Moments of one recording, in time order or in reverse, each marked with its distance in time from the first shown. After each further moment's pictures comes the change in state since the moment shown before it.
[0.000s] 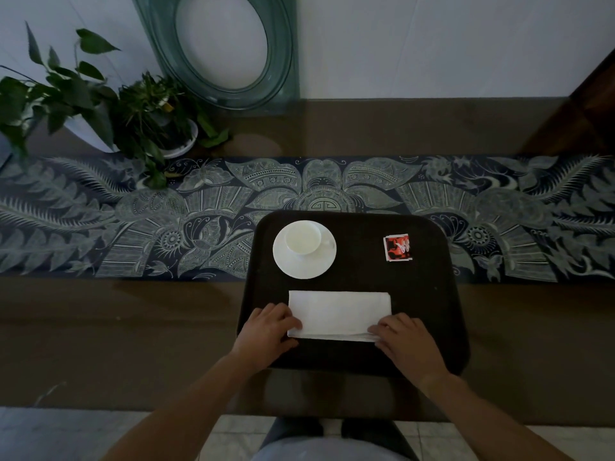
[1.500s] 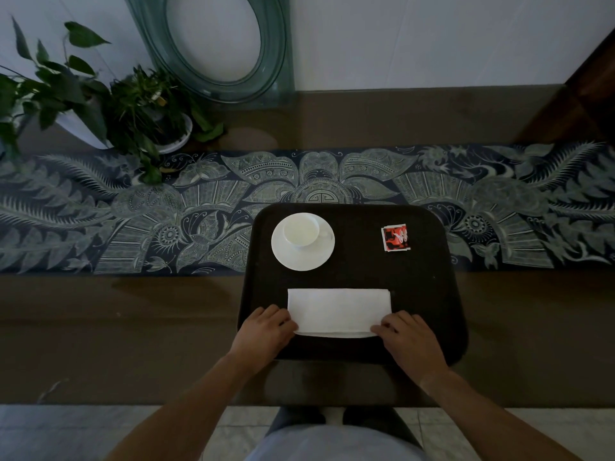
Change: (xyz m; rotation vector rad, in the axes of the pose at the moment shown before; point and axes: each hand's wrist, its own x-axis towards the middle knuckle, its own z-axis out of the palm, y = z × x) left_hand -0.015 -0.003 0.008 0.180 0.100 0.218; right_hand -0.021 -0.009 -0.003 -0.092 0.063 -0.016
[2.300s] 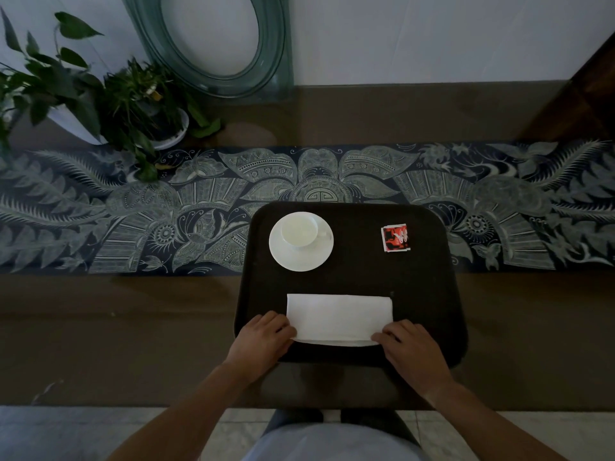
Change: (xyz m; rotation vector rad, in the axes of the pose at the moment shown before) left_hand -0.005 0.005 0.002 -0.067 0.002 -0.006; right_hand -0.009 0.004 0.011 0.045 0.120 -0.055
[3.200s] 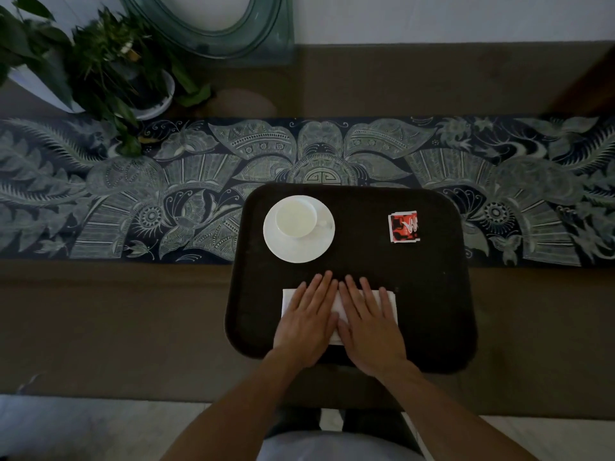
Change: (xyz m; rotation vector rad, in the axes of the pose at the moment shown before) left_hand 0.071 0.051 0.054 -0.013 -0.189 -0.285; right_hand 0.064 -0.041 0.031 0.033 -0.180 0.157
